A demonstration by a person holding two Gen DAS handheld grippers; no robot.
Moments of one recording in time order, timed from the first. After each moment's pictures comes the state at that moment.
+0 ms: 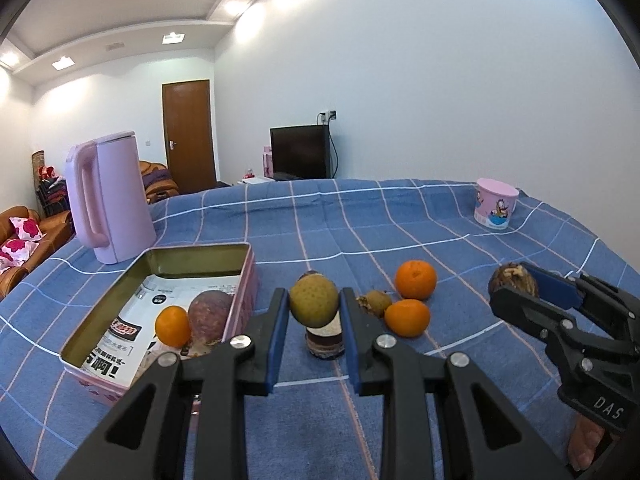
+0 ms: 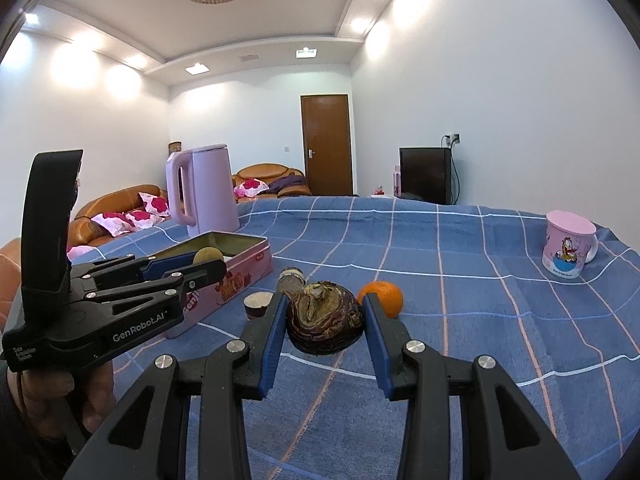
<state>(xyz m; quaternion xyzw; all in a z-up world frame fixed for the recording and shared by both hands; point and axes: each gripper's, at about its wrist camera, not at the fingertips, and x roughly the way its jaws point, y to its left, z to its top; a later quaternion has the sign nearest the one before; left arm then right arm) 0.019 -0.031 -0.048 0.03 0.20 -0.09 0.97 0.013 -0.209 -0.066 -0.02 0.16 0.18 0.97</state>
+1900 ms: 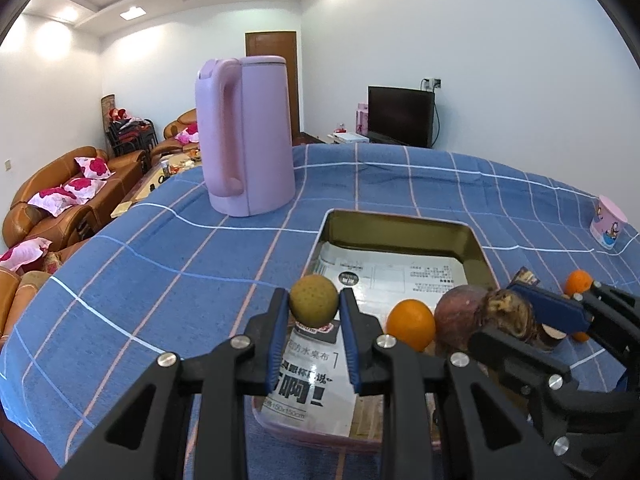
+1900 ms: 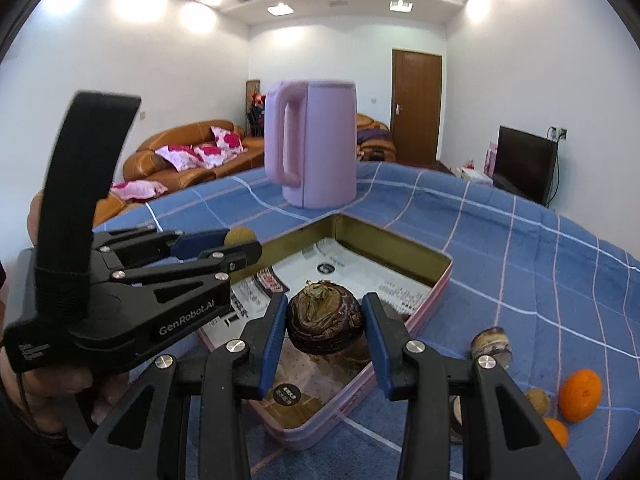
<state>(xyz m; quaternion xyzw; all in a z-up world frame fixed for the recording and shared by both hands) 0.081 0.124 -0.062 -0.02 0.29 0.06 0.95 0.099 -0.017 -0.067 -0.10 0.25 0.32 0.91</state>
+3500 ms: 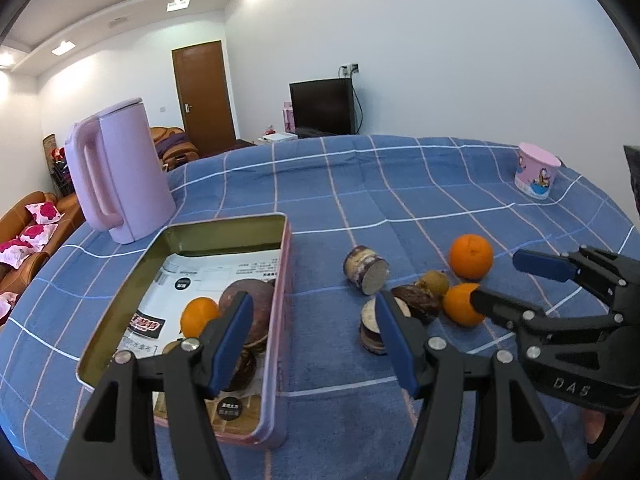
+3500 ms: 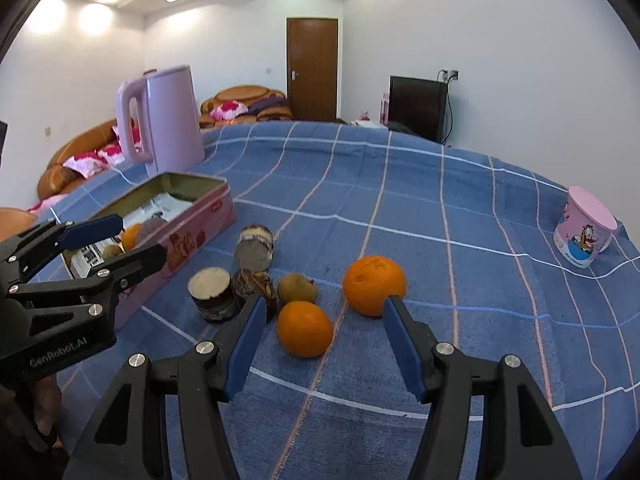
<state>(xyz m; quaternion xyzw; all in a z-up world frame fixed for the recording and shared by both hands) 0.067 -0.017 -0.055 0.05 0.30 -0.04 0.95 0.107 -0.175 -0.076 -0.07 0.33 0.15 0.93</state>
